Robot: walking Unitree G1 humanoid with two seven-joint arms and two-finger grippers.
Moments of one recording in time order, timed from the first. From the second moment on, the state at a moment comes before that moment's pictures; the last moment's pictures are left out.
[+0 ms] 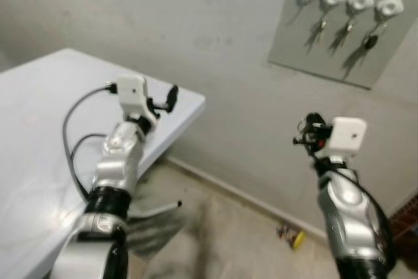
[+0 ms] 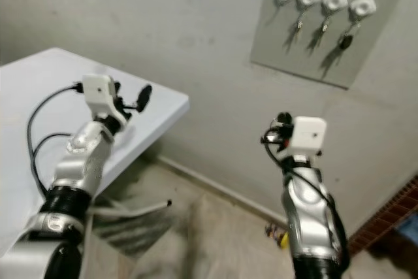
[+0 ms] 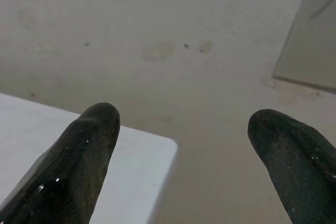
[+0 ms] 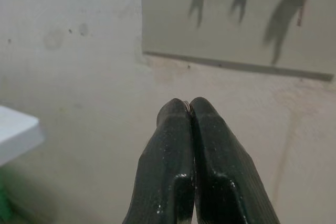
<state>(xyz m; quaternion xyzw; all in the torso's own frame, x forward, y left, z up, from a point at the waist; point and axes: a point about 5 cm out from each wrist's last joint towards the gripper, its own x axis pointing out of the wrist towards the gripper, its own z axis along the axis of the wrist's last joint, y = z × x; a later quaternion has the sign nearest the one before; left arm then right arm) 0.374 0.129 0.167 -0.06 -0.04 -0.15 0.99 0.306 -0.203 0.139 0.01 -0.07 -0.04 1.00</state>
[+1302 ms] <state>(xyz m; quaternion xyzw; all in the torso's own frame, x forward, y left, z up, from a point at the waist) 0.374 0.139 0.170 -0.07 -0.05 -0.13 0.99 0.310 -0.189 0.141 0.01 -0.07 -0.02 1.00</state>
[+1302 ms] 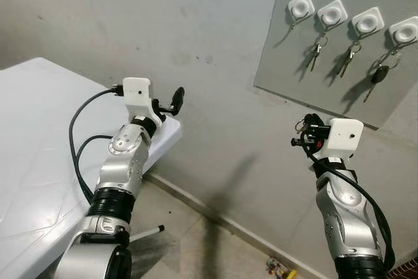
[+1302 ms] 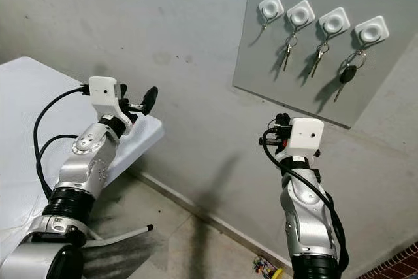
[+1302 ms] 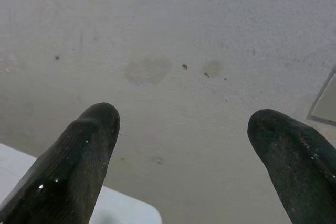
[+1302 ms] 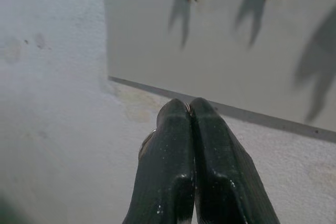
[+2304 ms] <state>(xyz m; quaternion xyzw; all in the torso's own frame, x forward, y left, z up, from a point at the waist) 0.371 0.131 0.174 -0.06 -0.06 -0.12 0.99 0.311 -0.187 0.139 0.00 -0.06 0.00 1.00</state>
